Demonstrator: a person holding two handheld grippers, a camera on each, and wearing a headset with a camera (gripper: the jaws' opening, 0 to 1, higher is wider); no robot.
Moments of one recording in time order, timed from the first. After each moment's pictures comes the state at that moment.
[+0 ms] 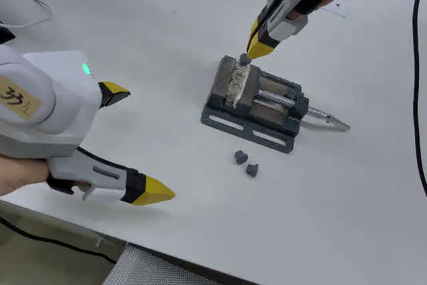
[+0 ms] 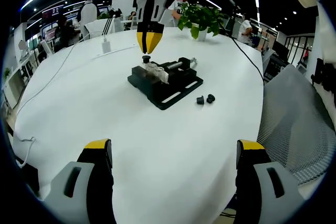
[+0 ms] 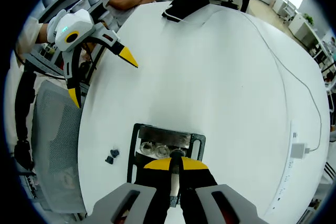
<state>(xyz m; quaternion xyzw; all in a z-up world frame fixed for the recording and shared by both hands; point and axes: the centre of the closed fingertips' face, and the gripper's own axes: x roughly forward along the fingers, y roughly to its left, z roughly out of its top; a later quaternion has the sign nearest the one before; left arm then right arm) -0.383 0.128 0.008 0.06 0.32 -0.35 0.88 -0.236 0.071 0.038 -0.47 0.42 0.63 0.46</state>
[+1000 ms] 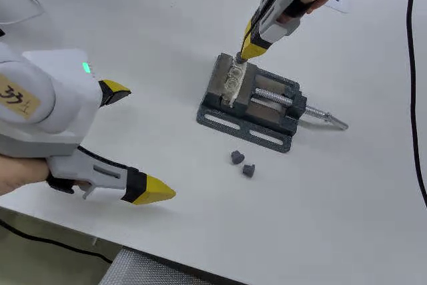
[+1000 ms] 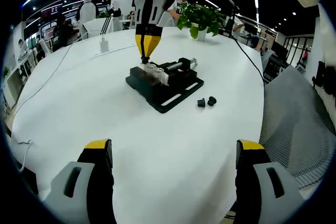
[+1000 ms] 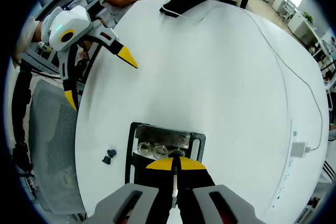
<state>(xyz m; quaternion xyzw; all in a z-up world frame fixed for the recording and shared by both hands) -0.372 0.121 0.005 0.05 0.32 -0.36 0.87 -0.237 0.070 0.031 -0.48 0.42 0.62 0.46</state>
